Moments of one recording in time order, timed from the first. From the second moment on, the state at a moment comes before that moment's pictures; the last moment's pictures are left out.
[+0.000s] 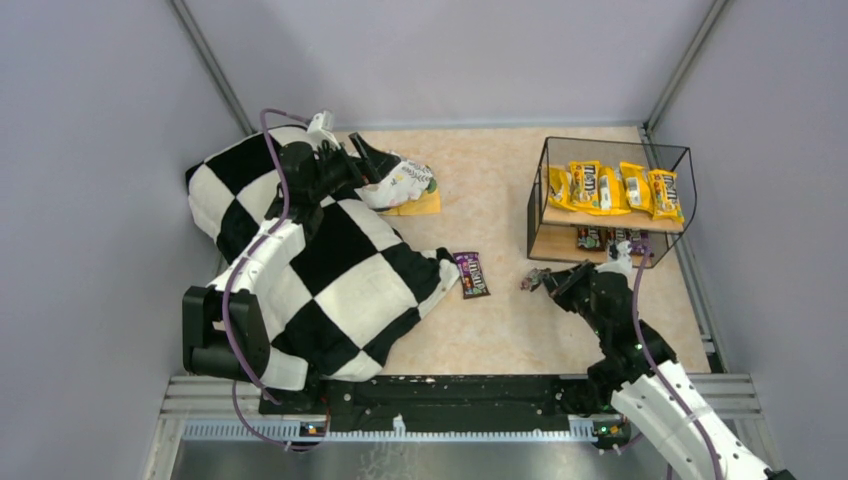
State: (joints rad) left arm -0.15 1.43 1.03 0.29 0.53 -0.60; right arm 0.44 0.42 0.27 -0.24 0.14 1.00
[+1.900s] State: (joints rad) left arm -0.20 1.43 1.03 0.24 0.49 -0.55; right arm 0.24 0.73 0.27 0.00 0.44 1.31
